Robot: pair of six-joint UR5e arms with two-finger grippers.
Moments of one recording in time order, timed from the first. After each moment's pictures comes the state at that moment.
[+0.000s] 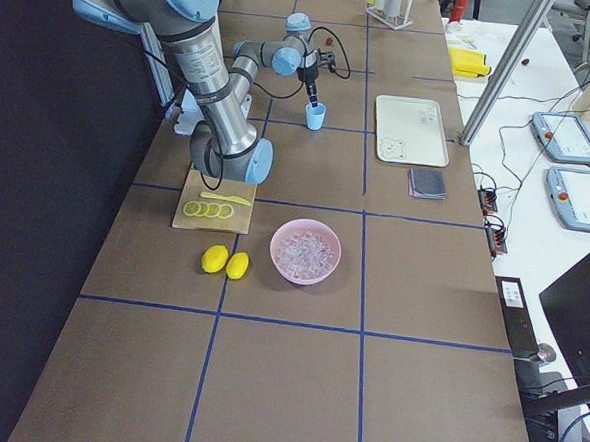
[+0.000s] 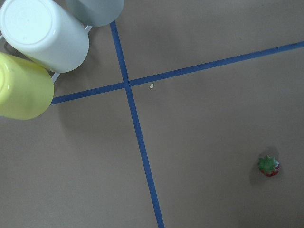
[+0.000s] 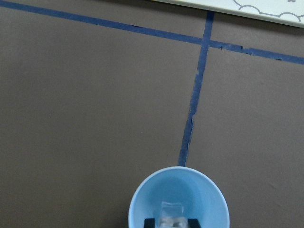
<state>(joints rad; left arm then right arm) -1.55 -1.48 -1.73 -1.58 -2.43 0.16 0.35 -0.79 1.72 -1.65 1.59 1.12</state>
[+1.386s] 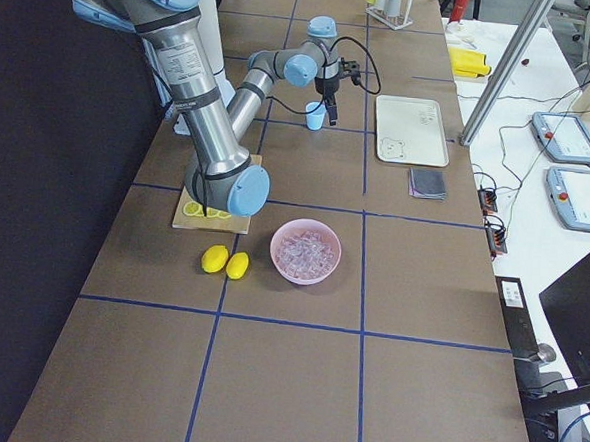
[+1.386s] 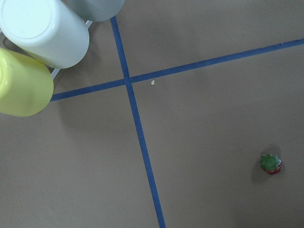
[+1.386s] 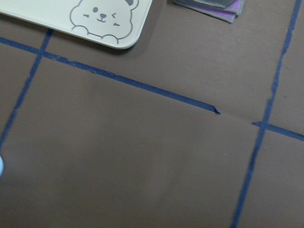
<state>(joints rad) -1.54 -1.48 -1.72 -1.58 -2.43 0.17 0.80 -1.28 2.12 -1.69 1.98 0.67</state>
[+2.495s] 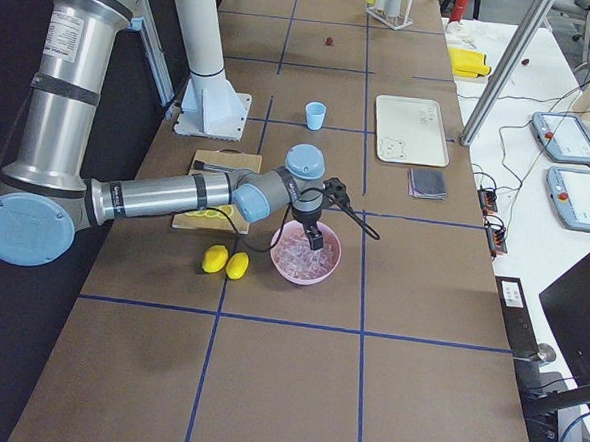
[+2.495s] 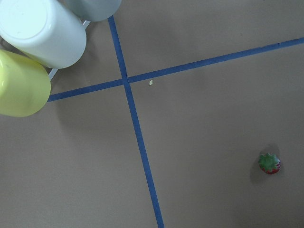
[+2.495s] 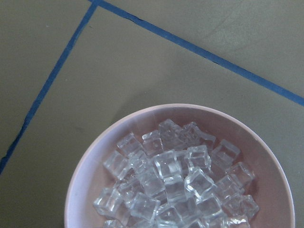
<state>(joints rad) -1.54 -1.48 -1.73 -1.58 -2.43 0.17 1.13 -1.80 1.92 -1.16 2.26 0.21</state>
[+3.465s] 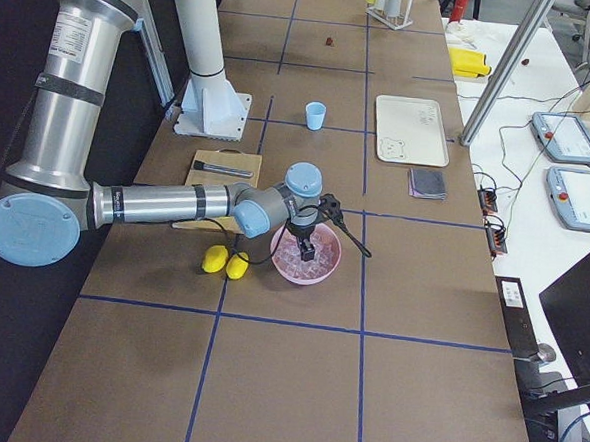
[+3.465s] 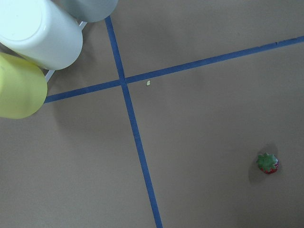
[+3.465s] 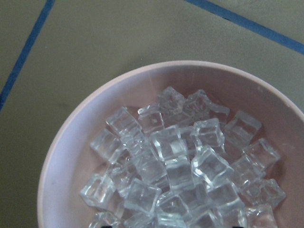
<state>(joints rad) -1.53 -1.48 -1.73 -1.58 -2.43 0.17 1.06 -1.80 1.85 -1.12 2.26 0.25</state>
